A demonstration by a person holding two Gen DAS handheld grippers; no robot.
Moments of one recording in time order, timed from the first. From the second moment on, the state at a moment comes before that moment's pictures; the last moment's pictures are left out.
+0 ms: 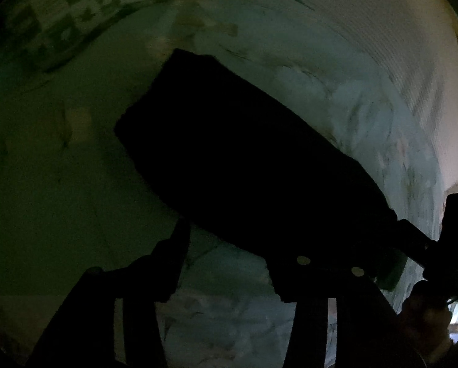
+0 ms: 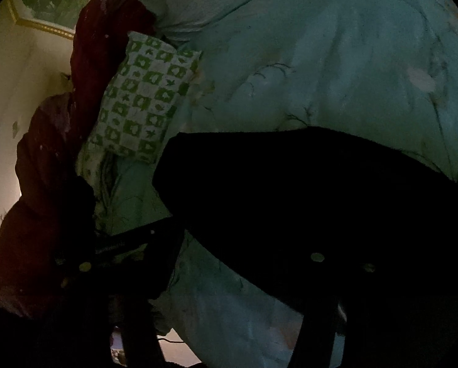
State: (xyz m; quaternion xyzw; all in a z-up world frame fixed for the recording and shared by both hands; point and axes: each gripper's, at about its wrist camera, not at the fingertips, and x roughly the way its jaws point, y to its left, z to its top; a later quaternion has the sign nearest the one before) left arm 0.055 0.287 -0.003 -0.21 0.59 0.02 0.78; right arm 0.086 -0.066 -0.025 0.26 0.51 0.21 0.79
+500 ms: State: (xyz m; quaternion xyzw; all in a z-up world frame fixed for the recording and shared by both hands) left arm 0.066 0.347 -0.035 -0.31 0.58 0.05 0.75; right arm 0.193 0.003 -0.030 0.13 0.53 0.27 0.80
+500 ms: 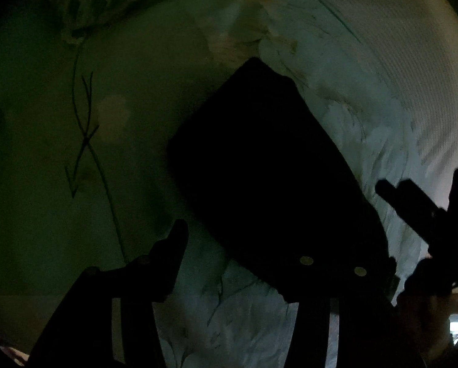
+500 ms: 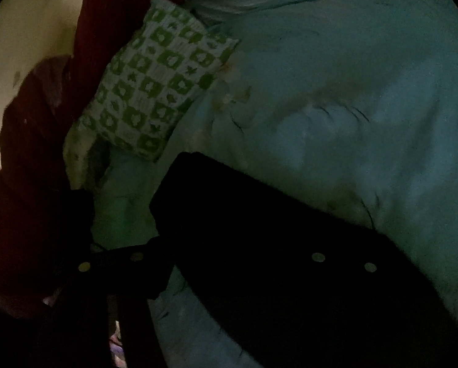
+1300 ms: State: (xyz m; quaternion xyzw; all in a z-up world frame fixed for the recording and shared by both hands) left arm 0.075 0.340 -0.057 -0.35 0.56 0.06 0.75; right arm 0.272 0.105 -0.092 0.02 0.61 0.34 0.71
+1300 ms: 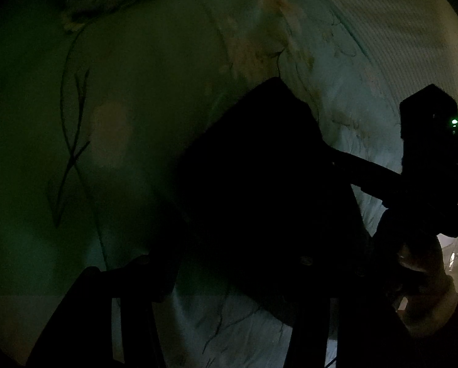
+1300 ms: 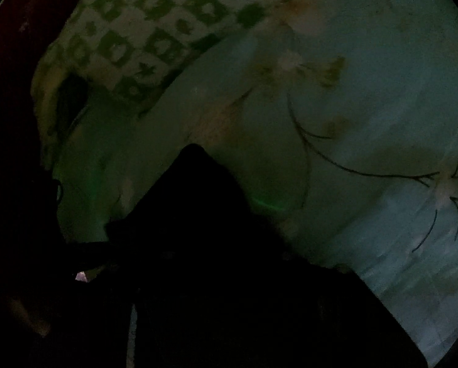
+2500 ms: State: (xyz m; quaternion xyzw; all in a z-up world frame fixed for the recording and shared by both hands) left arm 0.069 0.158 0.081 -0.22 0.48 -0.13 0.84; right arm 0.150 -0.067 0.046 0.20 0.45 0.34 0.80
